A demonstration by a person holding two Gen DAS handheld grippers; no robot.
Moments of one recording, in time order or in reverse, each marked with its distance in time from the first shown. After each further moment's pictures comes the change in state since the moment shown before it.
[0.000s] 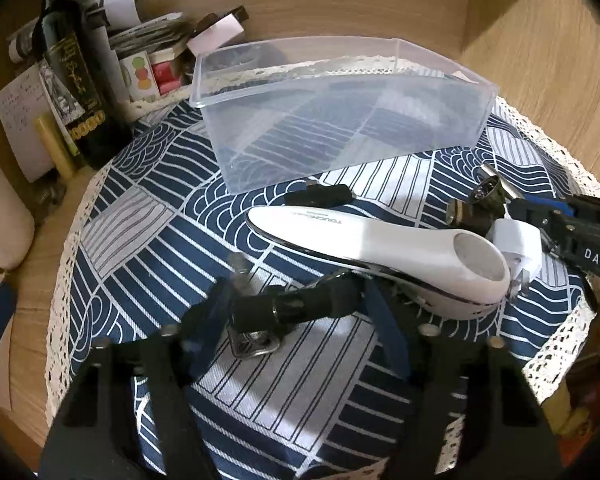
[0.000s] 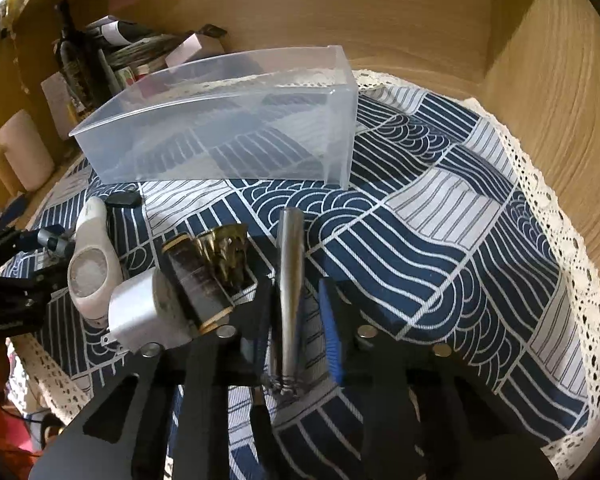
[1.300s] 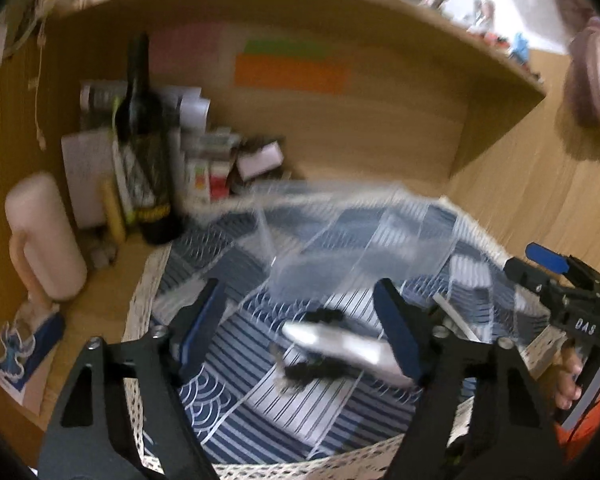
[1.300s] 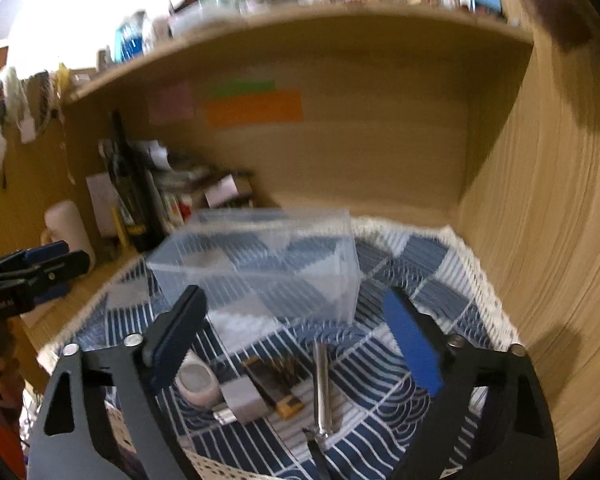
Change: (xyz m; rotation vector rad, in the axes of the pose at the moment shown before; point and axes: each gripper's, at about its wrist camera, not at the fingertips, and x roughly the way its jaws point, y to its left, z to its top) left arm -0.105 0.047 0.021 -0.152 -0.291 -0.050; right arm -0.098 0.026 0.028 -0.003 -0.338 -0.010
